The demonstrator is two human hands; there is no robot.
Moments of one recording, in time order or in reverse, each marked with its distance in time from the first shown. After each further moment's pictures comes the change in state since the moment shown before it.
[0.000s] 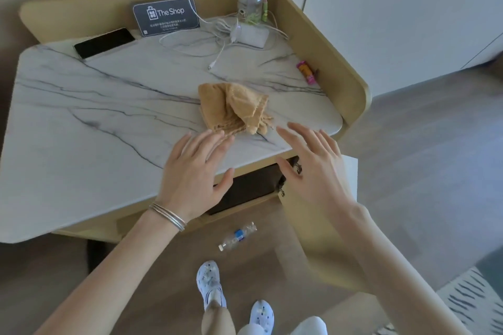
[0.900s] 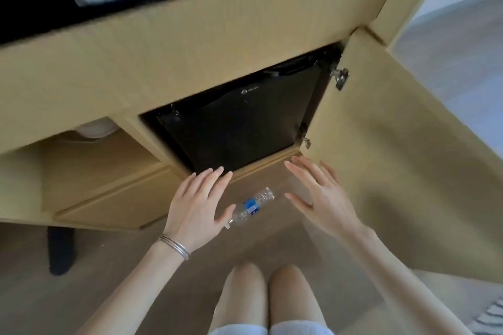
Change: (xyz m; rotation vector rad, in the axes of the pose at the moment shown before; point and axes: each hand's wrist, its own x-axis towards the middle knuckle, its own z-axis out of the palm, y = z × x) left_hand -0.166 -0.008 0.421 -0.022 -0.243 0.008; right_hand -0.255 0.135 0.378 0.089 -0.164 0.040
